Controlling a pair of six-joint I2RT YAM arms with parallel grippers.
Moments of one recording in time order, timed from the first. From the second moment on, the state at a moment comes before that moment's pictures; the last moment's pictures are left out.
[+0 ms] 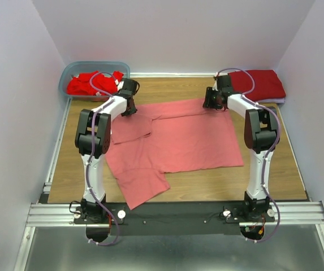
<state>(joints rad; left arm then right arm) -0.24 2.13 1.56 -0.44 -0.30 -0.48 0.17 2.20 1.62 -0.25 -0.09 0.23</state>
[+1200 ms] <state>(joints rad) -0.23 1.32 0.96 -0.56 -0.24 -0.60 0.21 1.56 1.06 -0.29 -0.17 0.29</state>
